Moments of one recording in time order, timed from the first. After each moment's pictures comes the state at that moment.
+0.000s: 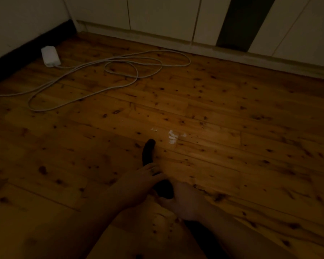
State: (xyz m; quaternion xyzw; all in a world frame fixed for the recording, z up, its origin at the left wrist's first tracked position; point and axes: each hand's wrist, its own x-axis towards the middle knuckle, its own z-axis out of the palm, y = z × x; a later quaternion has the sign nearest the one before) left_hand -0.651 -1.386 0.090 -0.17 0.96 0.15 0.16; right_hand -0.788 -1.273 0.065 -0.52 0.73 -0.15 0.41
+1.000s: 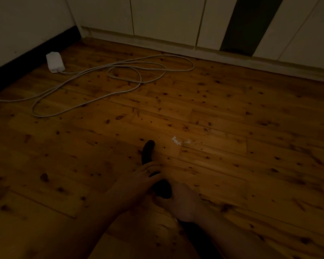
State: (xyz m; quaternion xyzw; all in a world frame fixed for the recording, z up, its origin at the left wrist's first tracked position) left_hand -0.647 -1.408 0.087 -0.19 0.96 0.14 0.15; right_hand -0.786 -1.300 0.070 -0.52 0.72 -0.18 0.43
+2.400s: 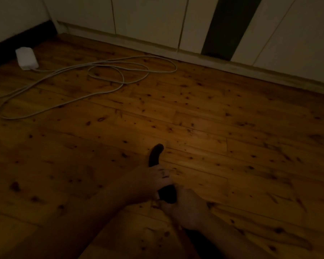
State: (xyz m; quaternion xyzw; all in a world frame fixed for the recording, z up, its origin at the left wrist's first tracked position) left_hand -0.709 -1.405 0.092 -0.01 0.99 0.08 0.15; right_hand -0.810 -1.268 0.080 -0.43 0.80 -0.13 0.40
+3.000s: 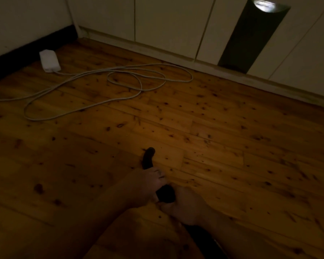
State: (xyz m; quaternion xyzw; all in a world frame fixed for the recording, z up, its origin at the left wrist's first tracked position) left_hand -0.654 -1.449 0.106 -0.10 0.98 0.12 0.14; right_hand -0.777 -1.330 0.100 -0.49 0.75 -0.12 0.44
